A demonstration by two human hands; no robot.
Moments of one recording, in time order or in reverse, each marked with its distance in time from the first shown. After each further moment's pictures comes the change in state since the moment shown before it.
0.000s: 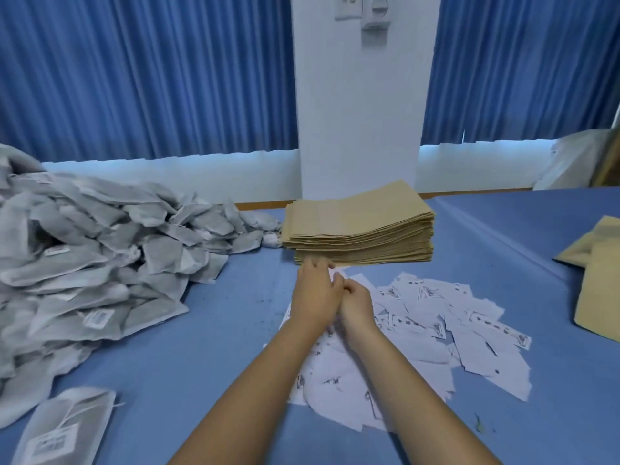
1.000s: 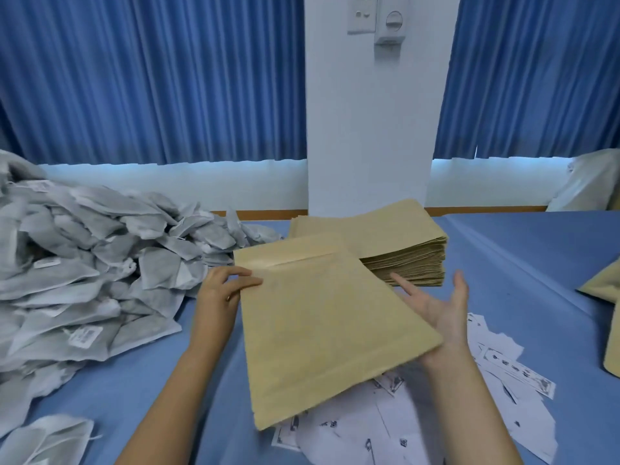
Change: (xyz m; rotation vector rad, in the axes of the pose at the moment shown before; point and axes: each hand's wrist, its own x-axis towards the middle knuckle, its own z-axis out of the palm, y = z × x) left_hand 0.006 -0.115 -0.089 0.023 0.395 0.308; right_hand 0.015 -0.044 -0.093 0.831 -0.317 0.223
